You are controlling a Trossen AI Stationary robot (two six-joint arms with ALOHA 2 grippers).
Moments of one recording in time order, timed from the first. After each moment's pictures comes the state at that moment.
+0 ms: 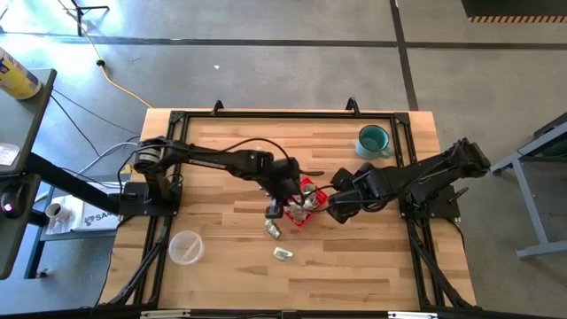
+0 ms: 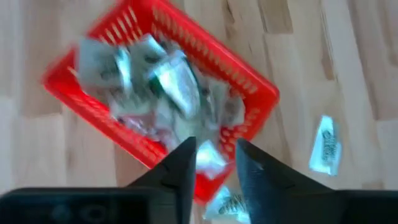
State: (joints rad) left arm 0.02 1.83 1.42 -0.63 0.21 0.07; right arm 0.31 1.52 1.38 -1.33 0.41 0.99
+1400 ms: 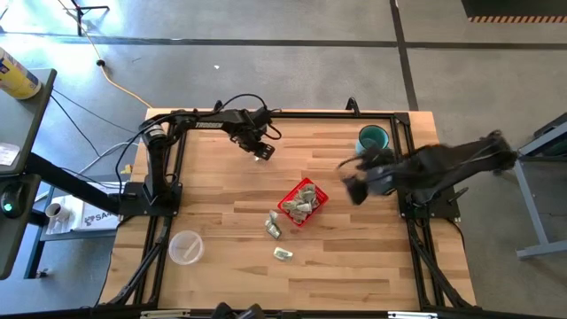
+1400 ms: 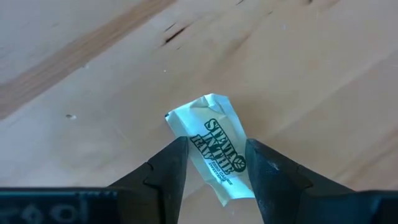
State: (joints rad) left arm 0.58 1.92 1.22 -0.62 0.09 -0.42; right arm 0.29 1.18 1.32 -1.13 0.51 1.03
